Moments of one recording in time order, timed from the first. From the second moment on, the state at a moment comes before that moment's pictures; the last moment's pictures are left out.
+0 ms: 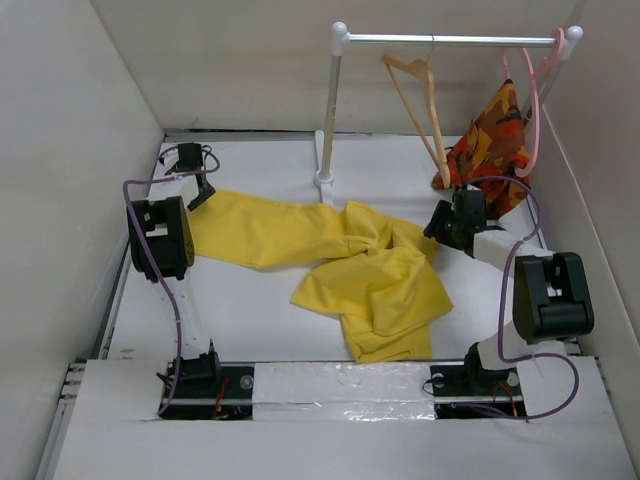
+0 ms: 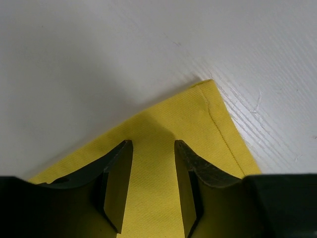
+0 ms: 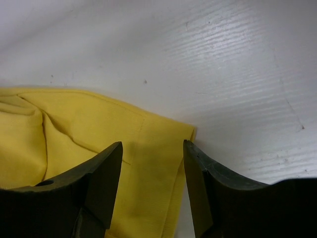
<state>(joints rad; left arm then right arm) 0.10 2.11 1.53 -0.38 -0.33 -0.59 0.07 1.54 0.76 -0.01 0.02 0.47</state>
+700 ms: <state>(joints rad) 0.18 2.12 1.55 -0.36 -0.17 -0.58 -0.04 1.53 0.79 -0.07 -0.07 0.44</state>
